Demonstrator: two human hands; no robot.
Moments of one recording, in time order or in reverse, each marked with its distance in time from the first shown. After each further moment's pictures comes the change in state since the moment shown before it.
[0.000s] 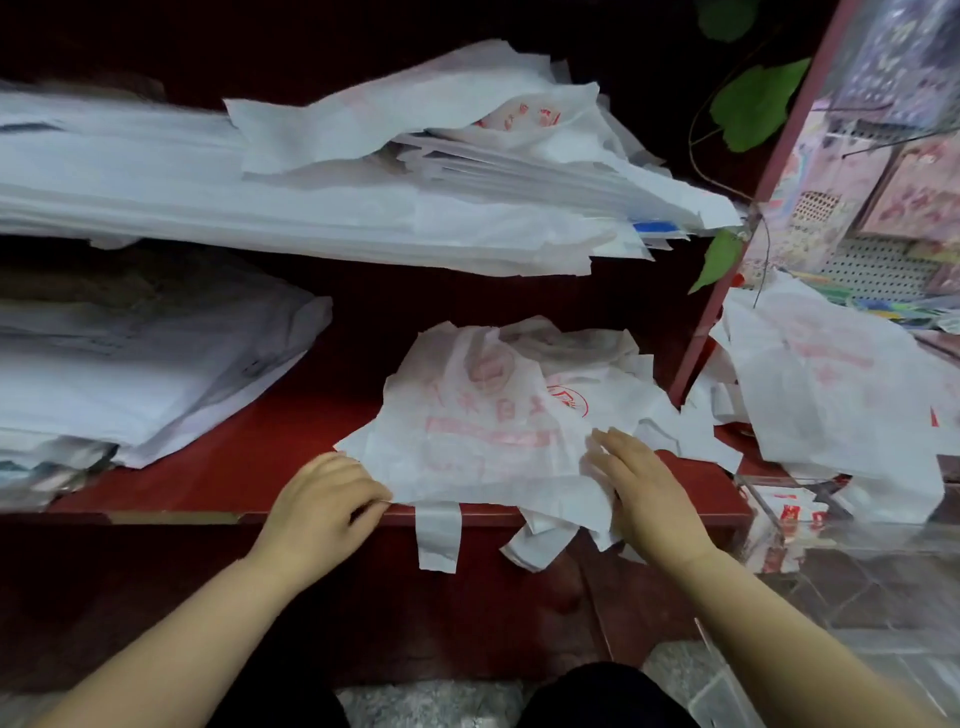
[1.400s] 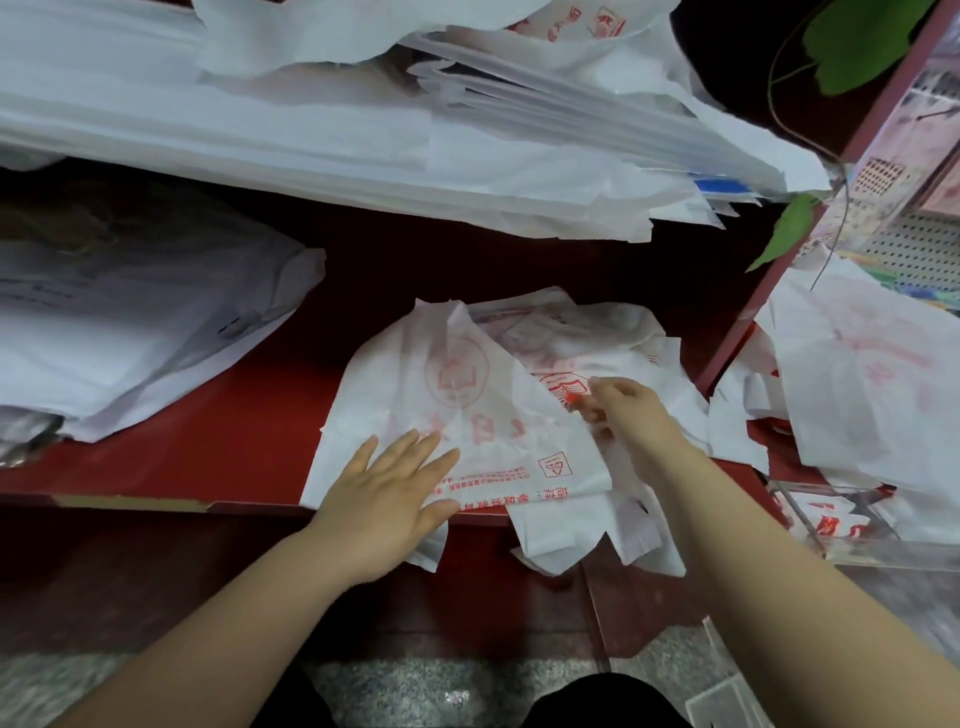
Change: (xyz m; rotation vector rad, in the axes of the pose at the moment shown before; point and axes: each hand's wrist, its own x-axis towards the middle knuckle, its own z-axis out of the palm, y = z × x) left_hand 0.033 0.032 0.021 0.128 -0.598 -0.195; right_hand 0.091 -0.012 0.006 0.957 -0.159 1.069
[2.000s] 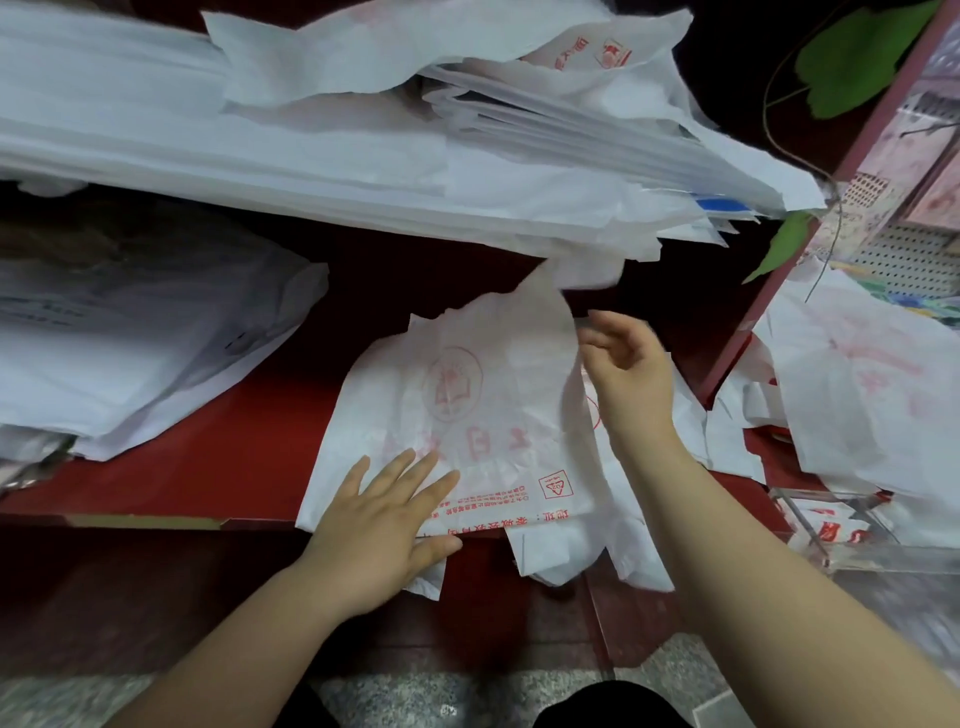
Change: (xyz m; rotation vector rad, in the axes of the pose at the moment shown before) left_hand -0.015 -0.008 0.002 -0.066 -0.019 0.021; right_hand -0.008 -0.031 0.018 0.293 0.137 -0.524
